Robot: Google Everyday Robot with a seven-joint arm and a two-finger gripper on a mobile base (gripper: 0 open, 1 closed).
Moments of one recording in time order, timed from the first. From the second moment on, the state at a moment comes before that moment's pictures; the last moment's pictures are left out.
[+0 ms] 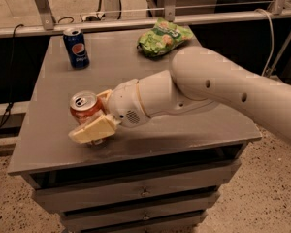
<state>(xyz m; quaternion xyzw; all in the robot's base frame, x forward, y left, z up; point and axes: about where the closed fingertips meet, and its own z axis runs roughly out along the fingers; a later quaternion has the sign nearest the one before) 0.451 0.120 0.879 -0.56 0.63 0.39 0.38</state>
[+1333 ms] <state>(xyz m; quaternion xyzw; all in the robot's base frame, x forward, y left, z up) 0.488 0.076 0.925 -0.54 0.64 0.32 0.44</state>
